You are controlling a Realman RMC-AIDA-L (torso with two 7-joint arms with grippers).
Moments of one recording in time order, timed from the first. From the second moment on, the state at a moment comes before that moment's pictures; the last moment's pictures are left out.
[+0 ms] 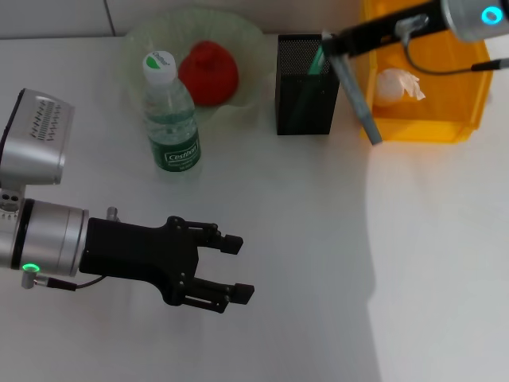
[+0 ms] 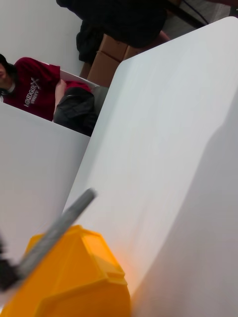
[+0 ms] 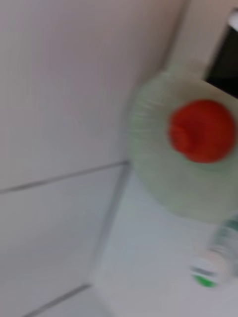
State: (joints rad) left arm -0.50 -2.06 1.05 0.68 1.98 1.64 -1.44; right arm 0.63 2.08 -1.28 -1.48 -2.40 -1.29 2.76
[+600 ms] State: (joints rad) left arm -0.51 -2.07 1.04 0.69 1.97 1.63 -1.44; right arm 0.61 2.08 -1.19 -0.85 -1.39 -0.80 1.84
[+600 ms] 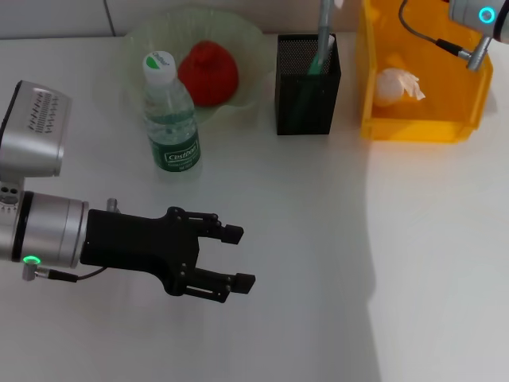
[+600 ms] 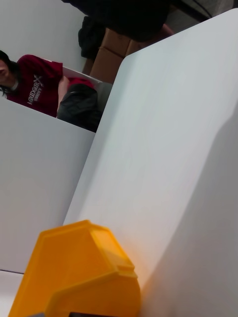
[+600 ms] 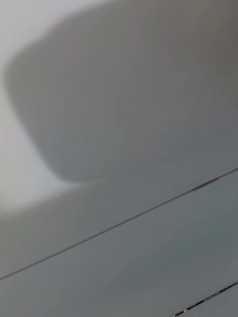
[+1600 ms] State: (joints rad) left arm -0.52 -2.07 1.04 0.70 1.96 1.61 -1.44; right arm 0.75 2.08 -1.08 -0.59 -1.33 -0.82 1.62
